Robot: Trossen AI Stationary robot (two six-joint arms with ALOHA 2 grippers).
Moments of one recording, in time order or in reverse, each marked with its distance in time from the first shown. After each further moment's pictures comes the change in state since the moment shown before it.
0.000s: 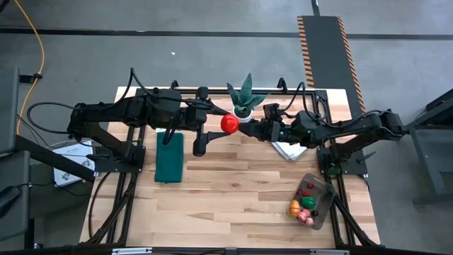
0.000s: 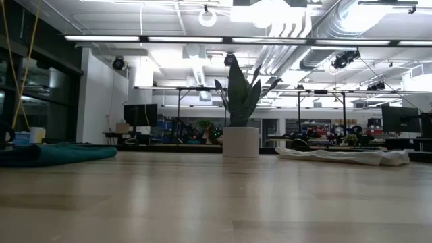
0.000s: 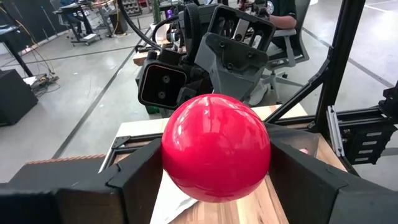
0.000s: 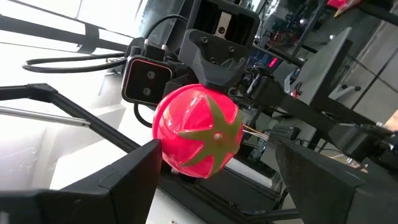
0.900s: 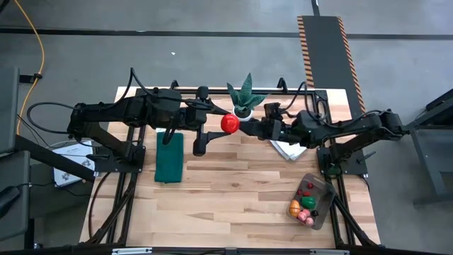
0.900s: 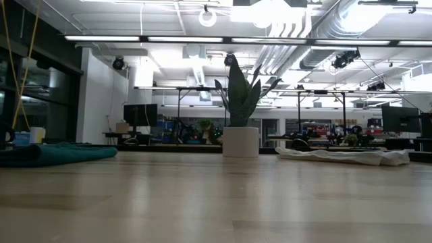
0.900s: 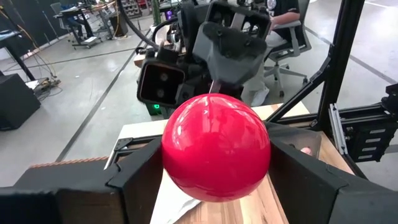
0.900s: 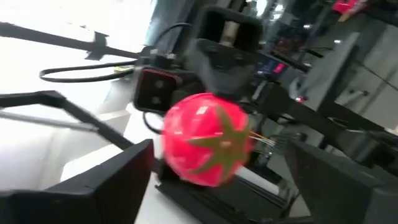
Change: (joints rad) left arm 0.000 0.000 0.000 0.000 0.000 0.023; right arm 0.000 0.001 0.000 0.043 0.008 0.001
